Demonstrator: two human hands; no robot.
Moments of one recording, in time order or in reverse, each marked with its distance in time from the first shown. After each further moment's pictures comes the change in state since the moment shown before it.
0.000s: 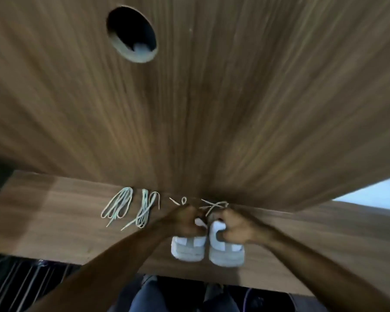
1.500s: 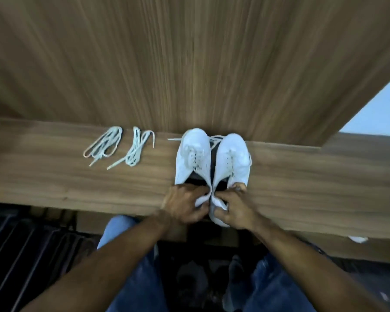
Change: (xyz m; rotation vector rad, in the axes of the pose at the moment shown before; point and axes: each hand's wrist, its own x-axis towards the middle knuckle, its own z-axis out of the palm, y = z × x) left_hand -0.009 -0.060 0.267 0.208 0.696 0.155; right_hand 0.047 0.116 0.287 0.012 0.692 -0.285
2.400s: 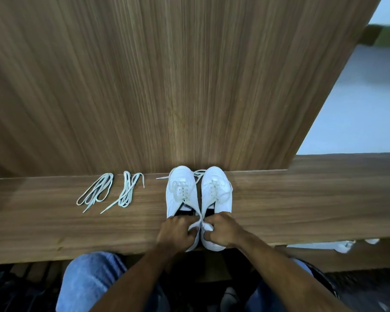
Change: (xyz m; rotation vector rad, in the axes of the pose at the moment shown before) left_hand 0.000 0.013 -0.007 -0.013 -0.140 -0.252; right_hand 0.002 -0.029 -0.018 -0.070 -0.151 0.265
